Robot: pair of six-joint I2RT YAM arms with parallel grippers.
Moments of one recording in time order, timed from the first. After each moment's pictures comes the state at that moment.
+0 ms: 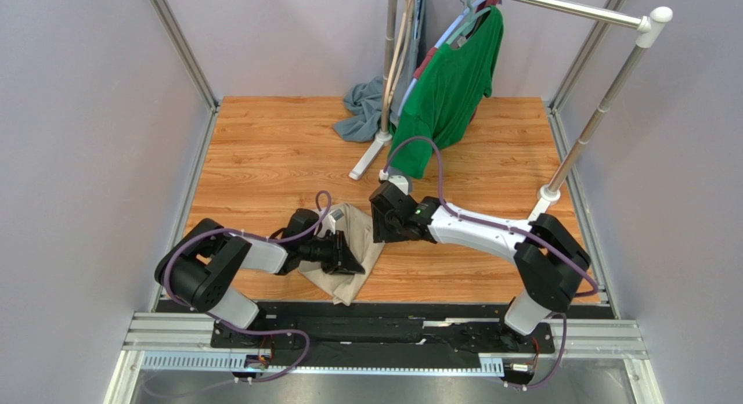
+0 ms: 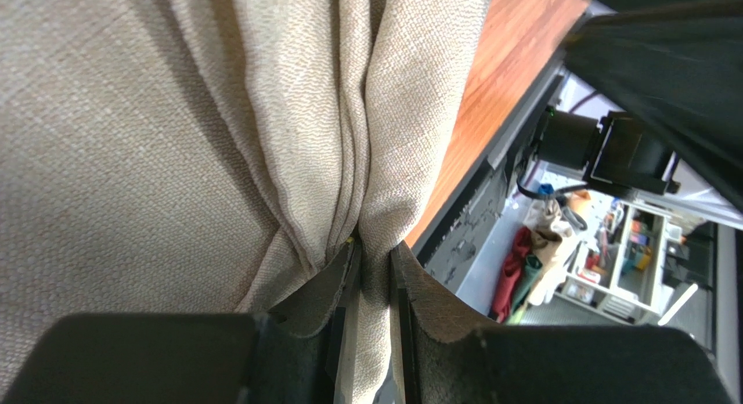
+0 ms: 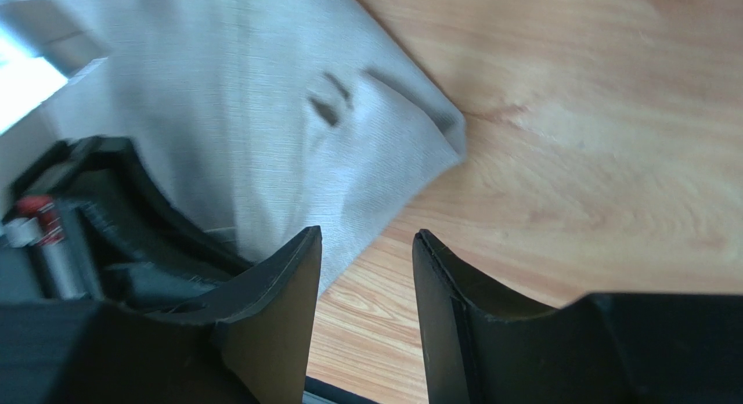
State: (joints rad) left arm -0.53 1.53 0.33 0.42 0.73 -0.83; right arm 0.92 1.61 1.06 -0.41 0.17 0.72
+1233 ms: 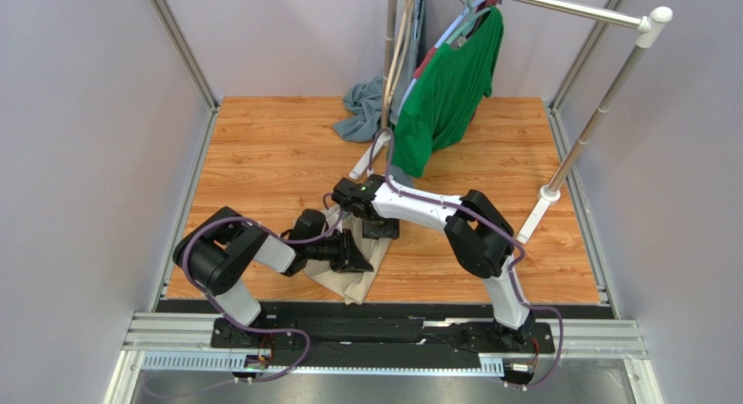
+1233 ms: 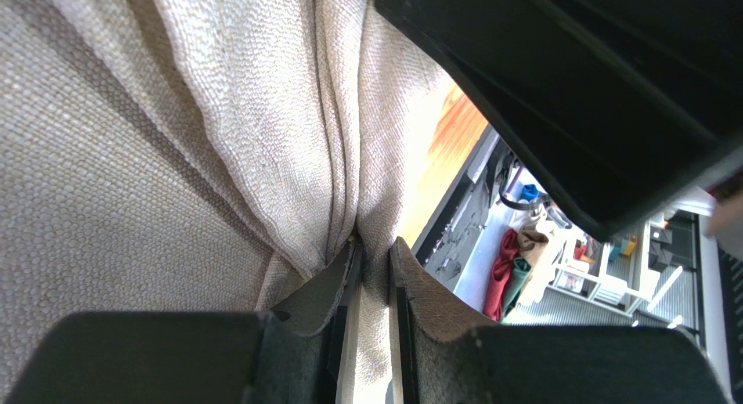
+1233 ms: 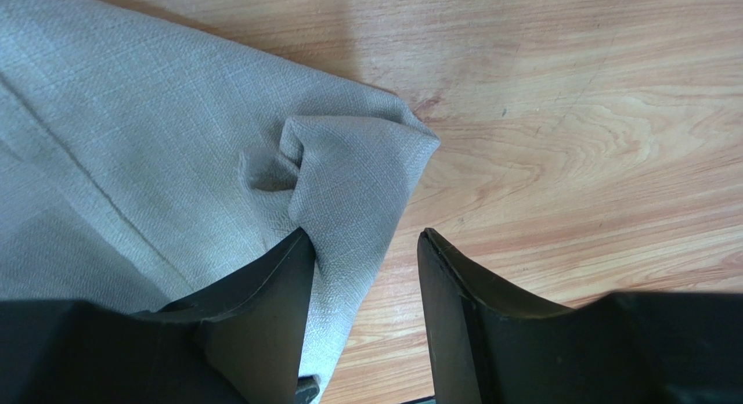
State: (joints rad) left arm -0.59 1.65 0.34 0.64 0.73 -0.91; right arm 0.95 2.09 1.63 -1.06 0.40 1.01
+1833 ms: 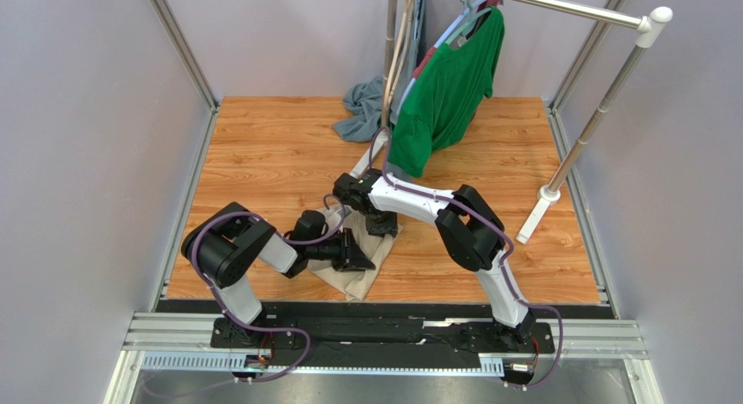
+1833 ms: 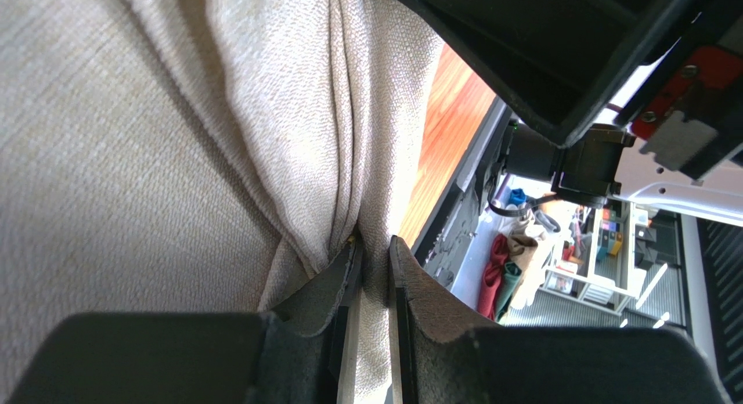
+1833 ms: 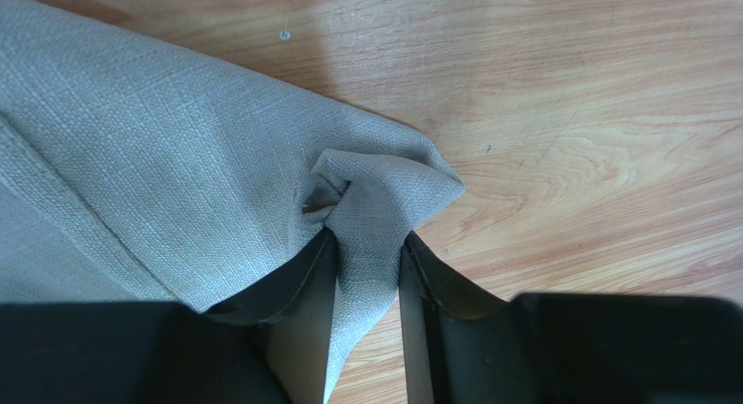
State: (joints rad) left arm -0.59 1.72 0.33 0.78 0.74 -0.95; right arm 0.91 2.18 1.72 -1.13 0.40 0.96
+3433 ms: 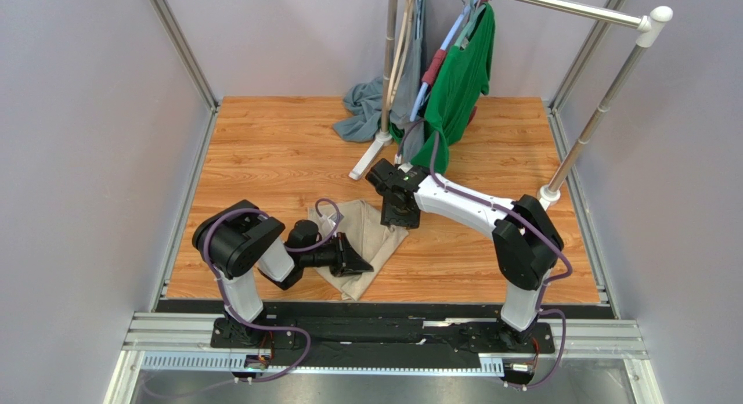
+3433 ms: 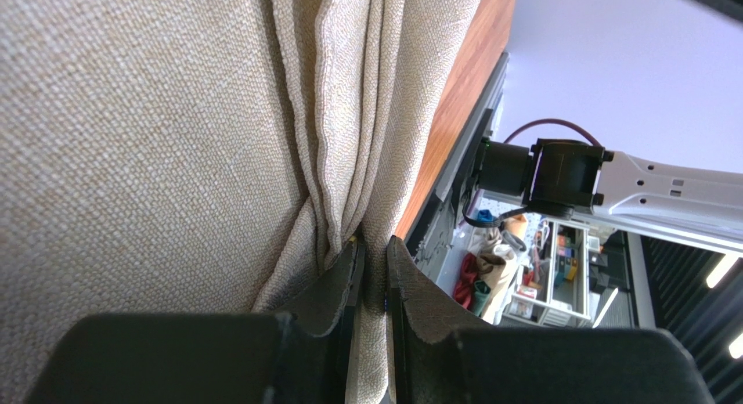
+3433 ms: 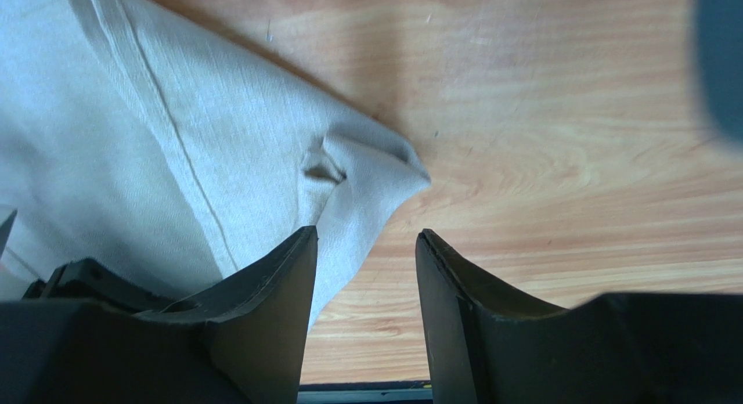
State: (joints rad) left arm -0.59 1.80 0.22 1.09 0.71 -1.10; right arm 0.82 1.84 1.43 -0.89 0.28 0.88
